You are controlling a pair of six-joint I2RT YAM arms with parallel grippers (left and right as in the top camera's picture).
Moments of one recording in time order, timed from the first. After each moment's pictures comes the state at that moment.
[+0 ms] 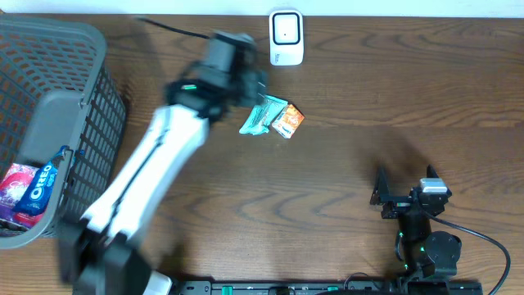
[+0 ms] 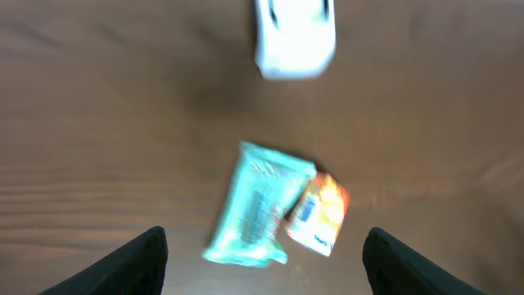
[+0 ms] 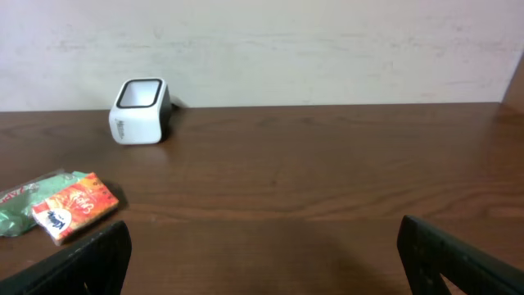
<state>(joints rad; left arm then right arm) -0.35 1.60 1.47 -0.66 0.04 -0.33 -0.01 0.01 0.01 -0.07 -0.03 0.04</state>
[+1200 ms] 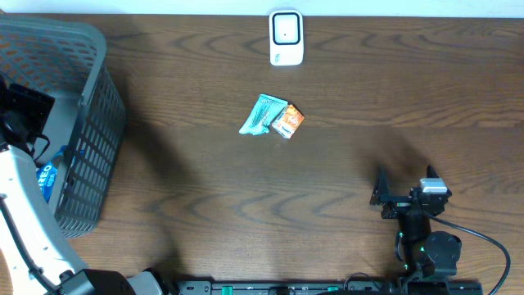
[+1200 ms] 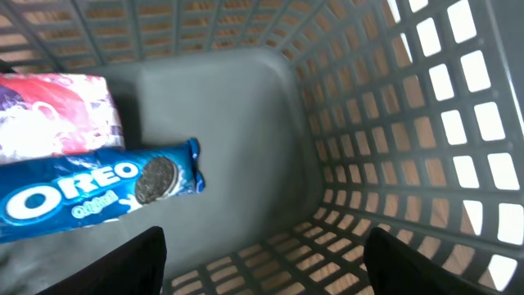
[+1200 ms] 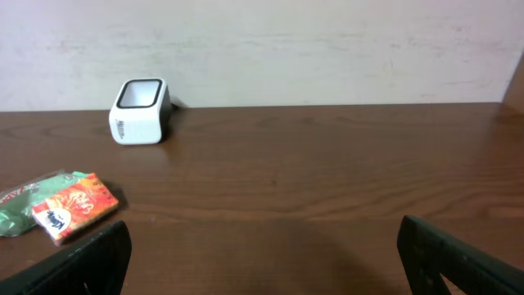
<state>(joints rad) 0.59 1.45 1.47 -0.91 0.02 -0.65 -0.01 0.01 0.01 -0.07 -0.03 0.04</state>
